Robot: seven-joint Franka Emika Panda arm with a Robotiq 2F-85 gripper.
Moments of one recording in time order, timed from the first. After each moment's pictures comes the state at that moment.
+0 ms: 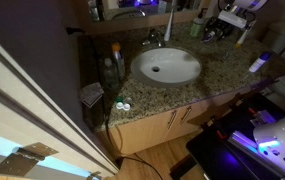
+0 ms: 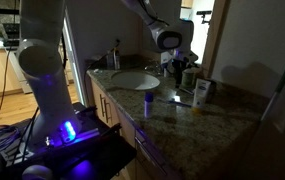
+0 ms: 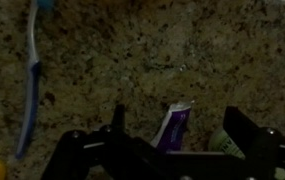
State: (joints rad) arm -0.18 0.34 -0.22 -2.07 0.39 2.51 0.23
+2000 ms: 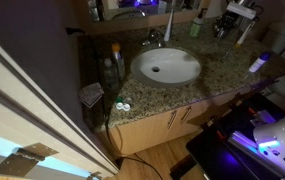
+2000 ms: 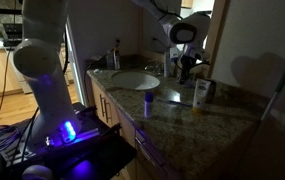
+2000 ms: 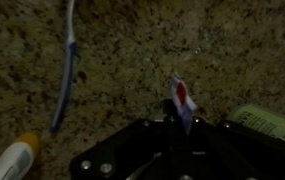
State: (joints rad) arm -0.29 0.37 -0.22 -1.91 0.36 2.25 0.20
